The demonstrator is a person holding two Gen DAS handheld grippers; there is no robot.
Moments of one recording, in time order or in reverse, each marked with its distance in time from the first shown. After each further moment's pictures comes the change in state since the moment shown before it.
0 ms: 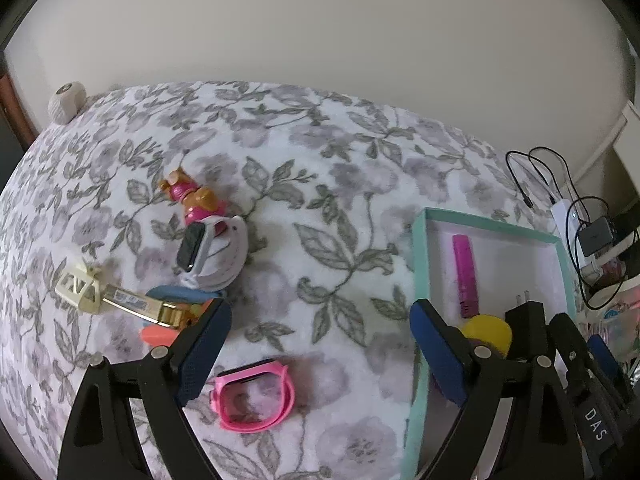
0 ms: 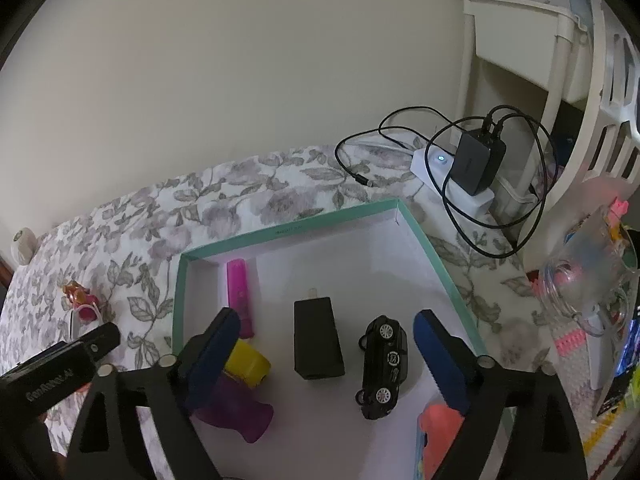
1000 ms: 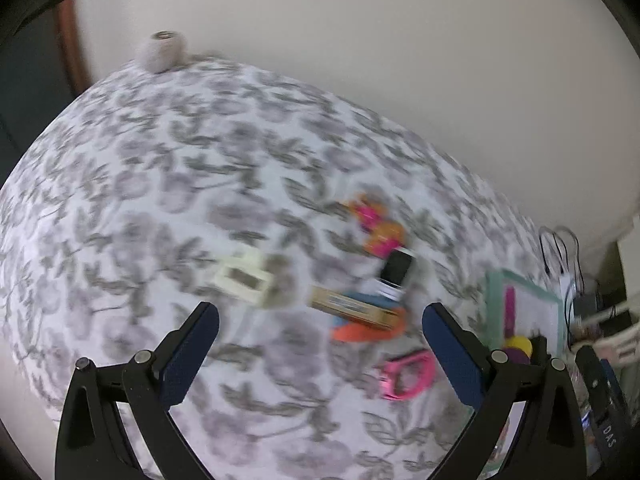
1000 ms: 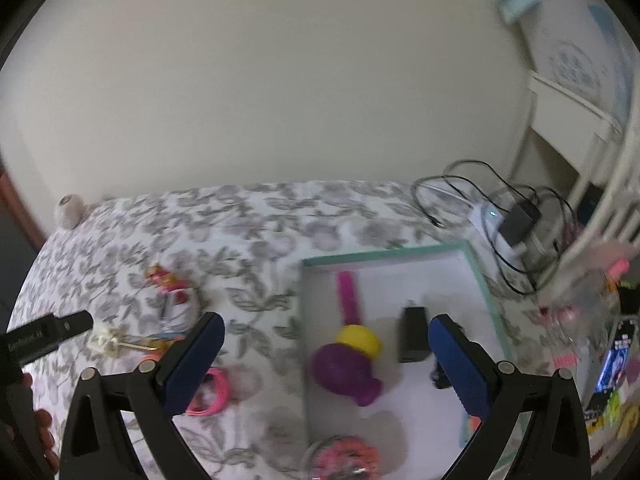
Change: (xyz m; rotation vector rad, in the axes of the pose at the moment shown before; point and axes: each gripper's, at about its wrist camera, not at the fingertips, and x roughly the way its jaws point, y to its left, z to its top) left arm -0.075 0.183 0.010 -0.256 -0.004 -0.014; right arm -0.085 0.109 0.005 -0.193 -0.049 0.103
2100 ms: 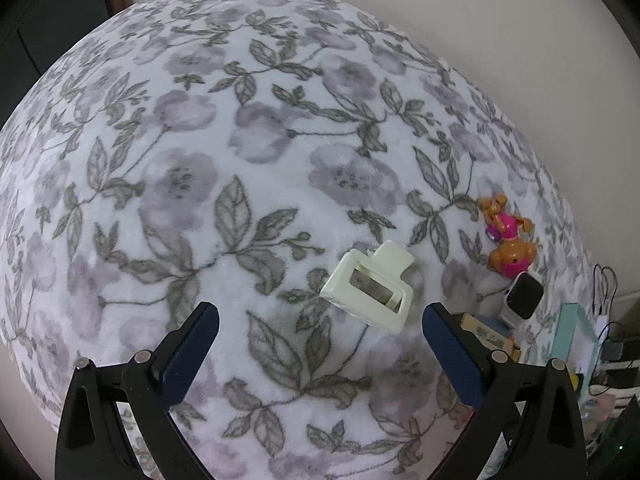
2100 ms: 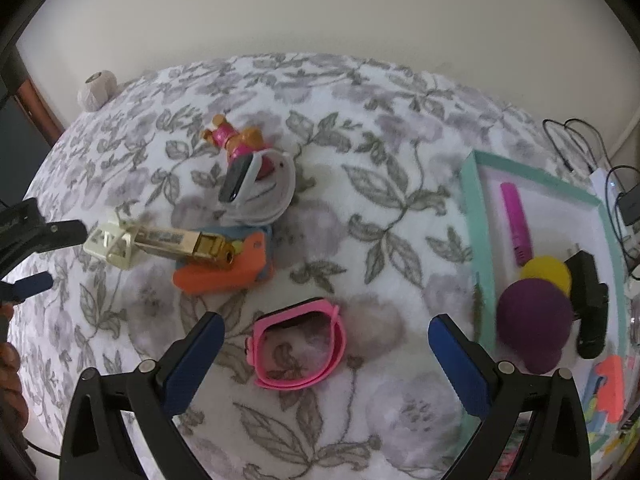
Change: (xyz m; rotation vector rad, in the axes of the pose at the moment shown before) left arm 0.082 0.085 0.011 -0.158 0.168 0.082; right arm 0.110 0.103 -0.068 -0.167 0.317 0.117
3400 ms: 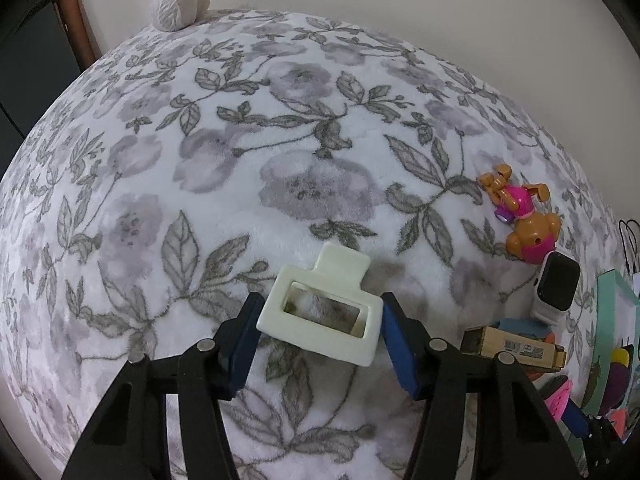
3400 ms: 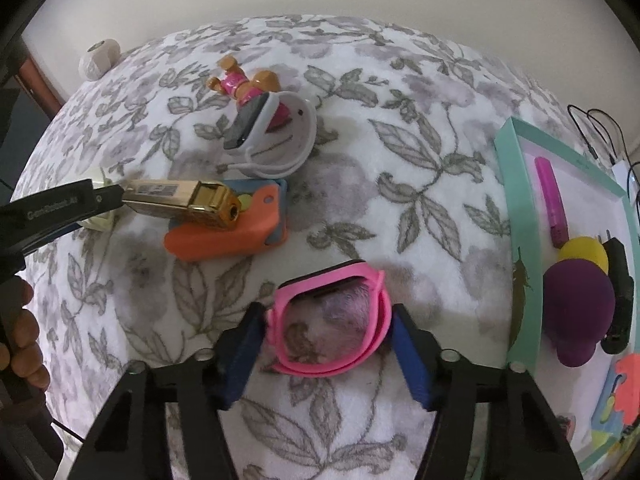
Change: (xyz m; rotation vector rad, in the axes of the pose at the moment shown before) left arm 0.033 -0.031 -0.001 0.176 -0.102 0.063; right arm 0.027 0.012 -0.004 -0.045 0.079 -0.005
